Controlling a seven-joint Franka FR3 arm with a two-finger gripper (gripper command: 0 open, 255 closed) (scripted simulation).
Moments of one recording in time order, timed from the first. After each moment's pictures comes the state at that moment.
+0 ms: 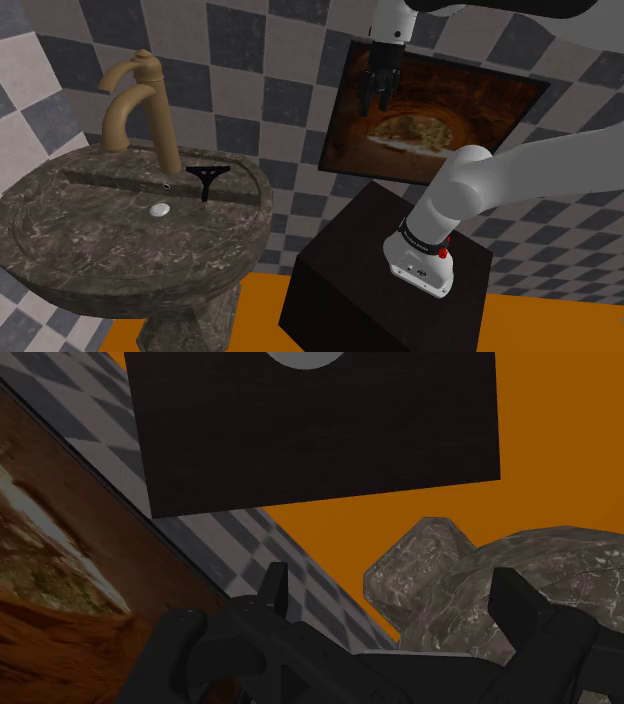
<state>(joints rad) 0.00 -0.79 -0.02 -2.45 0.06 1.48 0.11</state>
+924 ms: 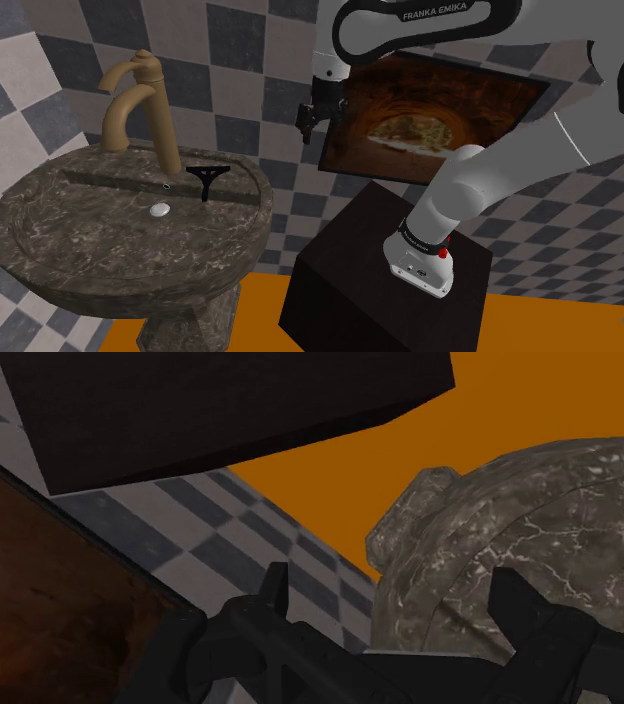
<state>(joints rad) 0.03 -0.52 0.21 -2.49 0.17 1.87 0.40</state>
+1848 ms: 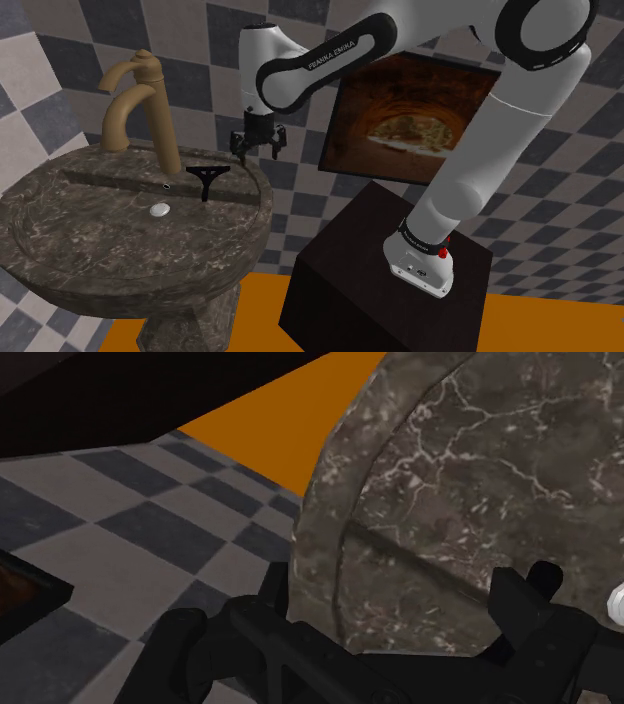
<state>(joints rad) 0.02 0.03 0.39 -2.24 0.00 2.21 0.83</state>
